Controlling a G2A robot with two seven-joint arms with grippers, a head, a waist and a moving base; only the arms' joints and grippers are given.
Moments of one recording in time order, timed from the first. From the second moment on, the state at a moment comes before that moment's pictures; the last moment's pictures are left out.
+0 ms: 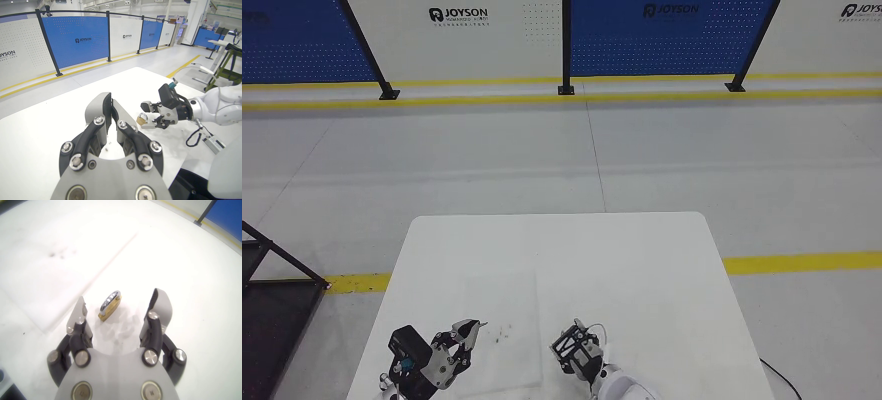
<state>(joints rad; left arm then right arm) 2.32 -1.12 -1.68 -1.99 1.35 -0.54 0.42 -1.71 -1.28 0.81 -1.57 -1.53 0.06 0.15</state>
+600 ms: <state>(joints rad) 2.31 -1.12 -1.68 -1.99 1.34 -0.53 0.41 -1.73 -1.26 0.91 -1.63 -1.34 -0.08 0.02</state>
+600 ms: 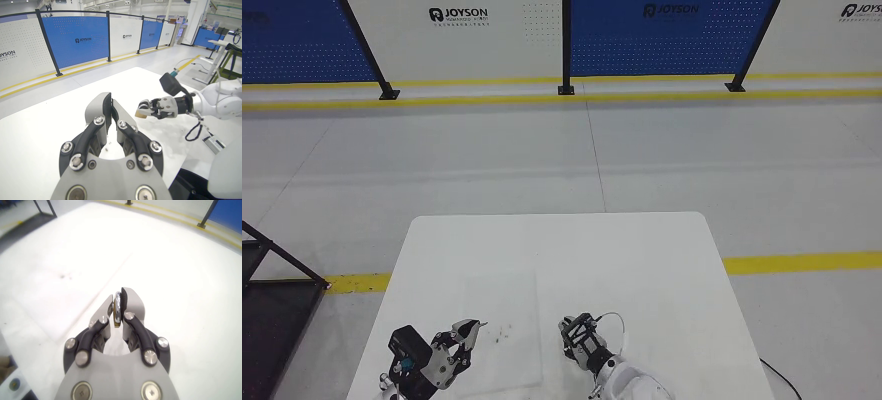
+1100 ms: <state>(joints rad) 2.17 -1.12 -1.51 -1.96 1.17 -0.69 0.40 -1.77 -1.21 1.13 -1.66 -0.96 -0.66 -0.13</state>
